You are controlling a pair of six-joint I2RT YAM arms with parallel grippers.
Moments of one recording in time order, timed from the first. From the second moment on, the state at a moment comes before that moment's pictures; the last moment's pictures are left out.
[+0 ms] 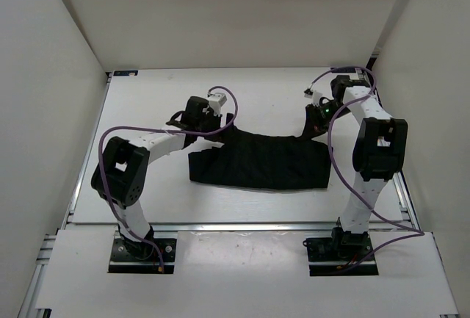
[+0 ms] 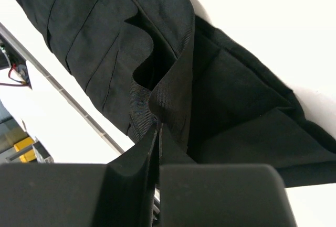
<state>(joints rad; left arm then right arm) -0.46 1.76 1.08 0.00 0.29 -0.22 0.01 1.99 1.60 -1.15 -0.71 -0.36</state>
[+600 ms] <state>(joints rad) -0.49 1.89 1.23 0.02 0.37 -0.25 0.01 1.96 1.54 -1.07 -0.70 -0.32</state>
